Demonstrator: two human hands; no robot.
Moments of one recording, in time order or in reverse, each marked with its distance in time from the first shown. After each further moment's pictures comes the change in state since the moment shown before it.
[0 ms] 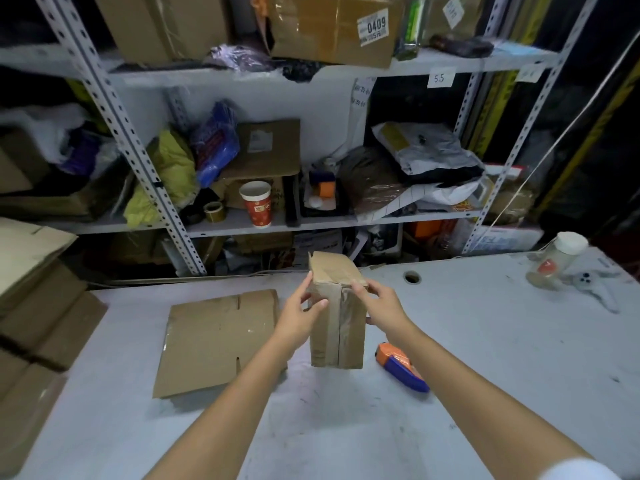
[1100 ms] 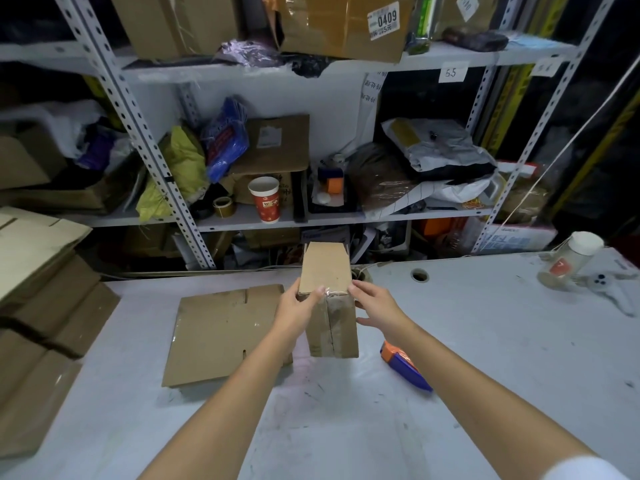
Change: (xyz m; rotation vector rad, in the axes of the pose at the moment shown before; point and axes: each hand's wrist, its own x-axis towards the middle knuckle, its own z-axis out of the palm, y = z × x) left_hand -0.001 -0.002 -0.007 -0.051 0.140 -0.038; right_hand -0.005 -0.009 0.012 0.089 -0.139 0.158
